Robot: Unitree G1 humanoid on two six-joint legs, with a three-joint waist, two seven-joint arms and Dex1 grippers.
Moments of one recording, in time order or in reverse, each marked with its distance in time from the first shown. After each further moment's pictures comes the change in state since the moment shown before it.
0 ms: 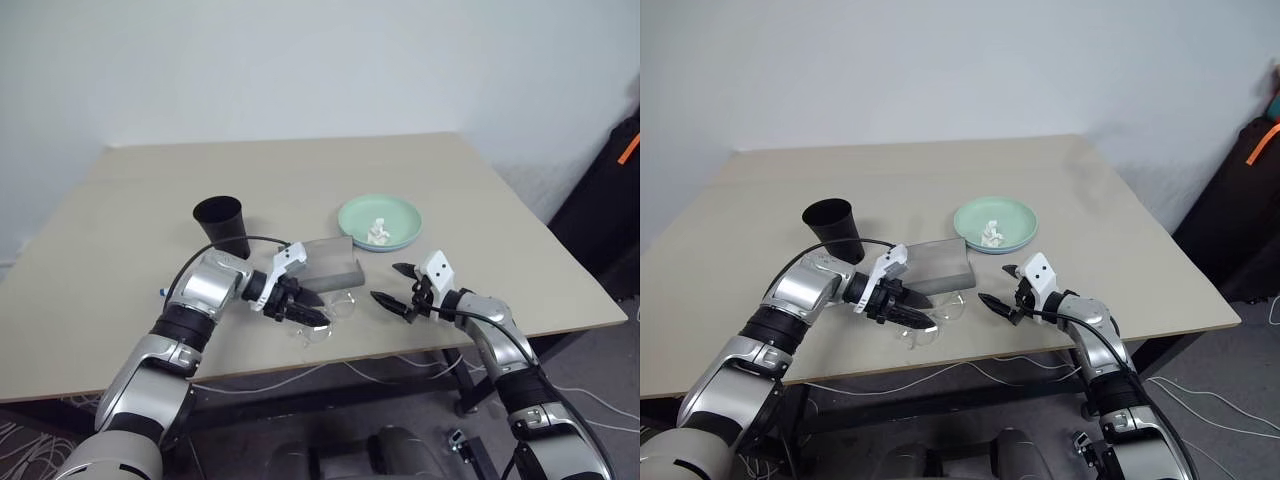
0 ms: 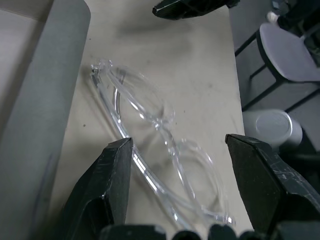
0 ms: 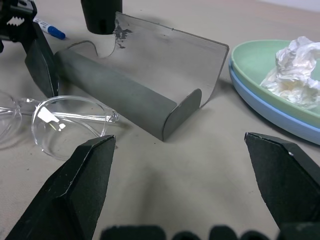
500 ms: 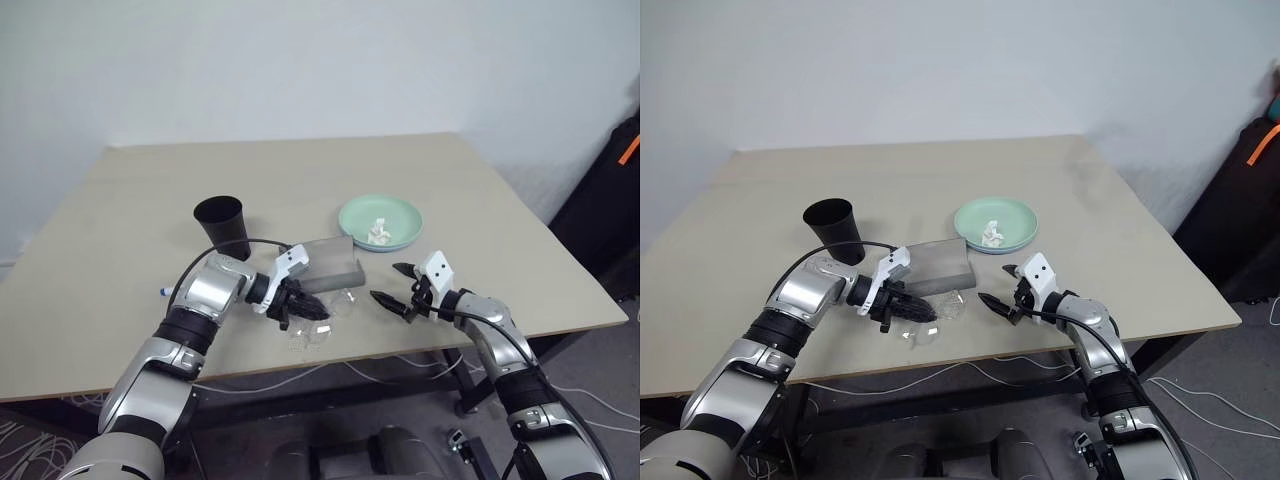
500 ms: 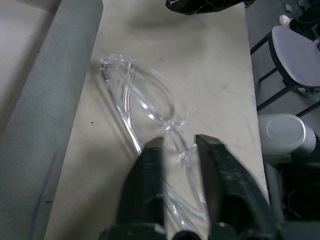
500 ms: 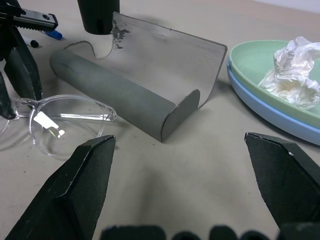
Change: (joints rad) left arm 0.011 -0.009 0.001 -0.001 0.000 0.004 0.049; right arm 0.001 0.002 0.007 -0.001 0.000 0.000 -0.015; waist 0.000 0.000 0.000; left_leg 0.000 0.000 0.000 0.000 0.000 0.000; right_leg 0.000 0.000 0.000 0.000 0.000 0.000
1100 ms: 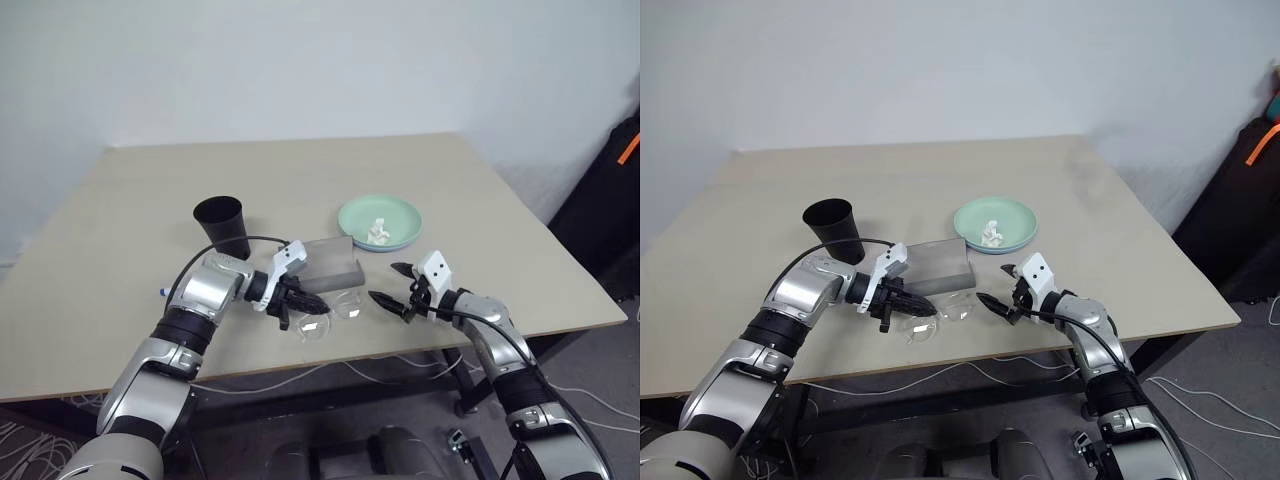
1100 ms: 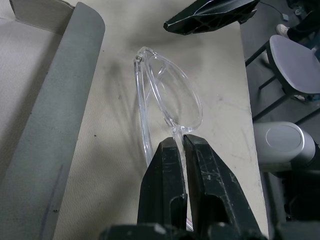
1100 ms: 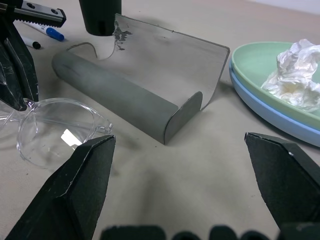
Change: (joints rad) left arm 0.005 0.005 0.020 -0.010 -0.032 -0.014 0.008; right arm -0.005 0.004 0.004 0.000 0.000 0.000 -0.004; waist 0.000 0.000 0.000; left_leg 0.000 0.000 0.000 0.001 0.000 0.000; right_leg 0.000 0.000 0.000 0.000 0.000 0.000
